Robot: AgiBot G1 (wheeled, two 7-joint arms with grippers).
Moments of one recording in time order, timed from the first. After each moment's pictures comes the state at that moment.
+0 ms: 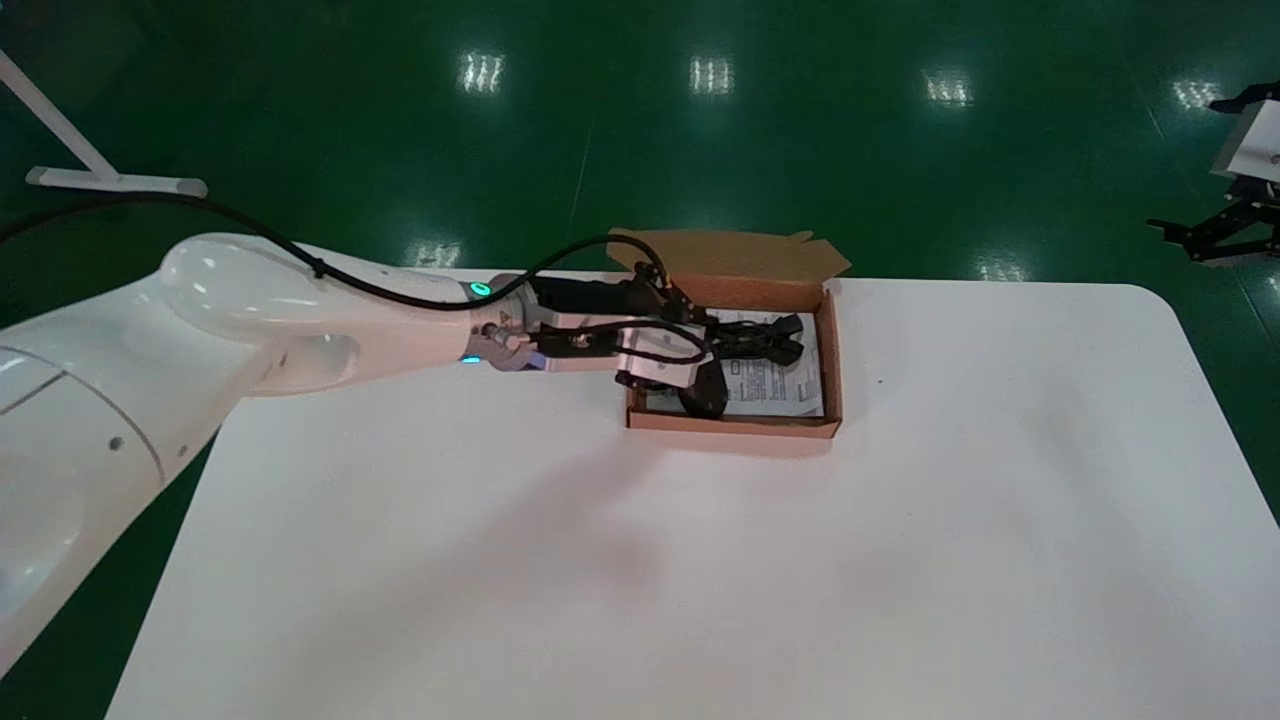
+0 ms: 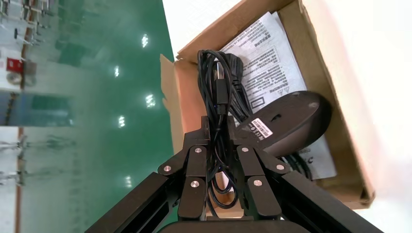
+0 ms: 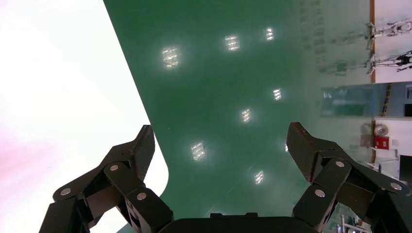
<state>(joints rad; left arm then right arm) -1.69 1.37 1.36 -0.42 0.88 0.71 0.93 1.99 -0.83 -0.58 0.00 -1.59 -0.93 -0.88</state>
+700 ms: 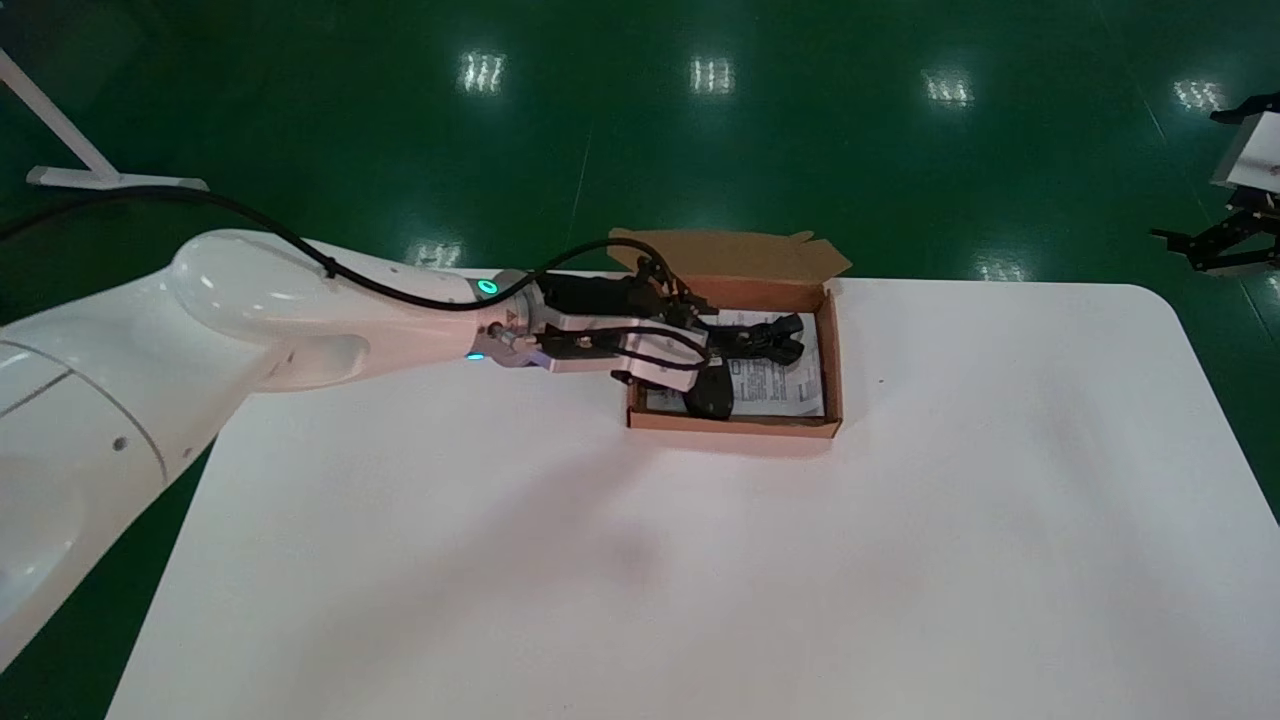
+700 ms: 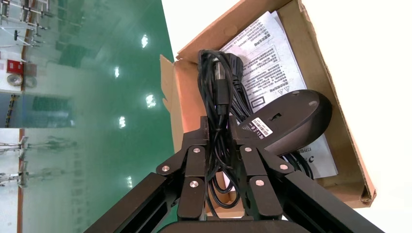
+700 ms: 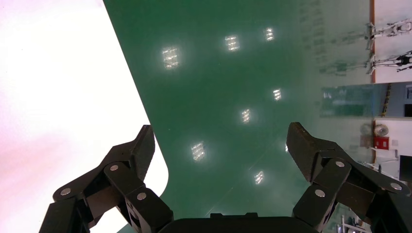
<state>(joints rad) -1.69 1.37 1.36 -0.43 0.88 0.71 0.93 1.99 -0.83 -0.58 0.00 -1.58 -0.93 -0.88</state>
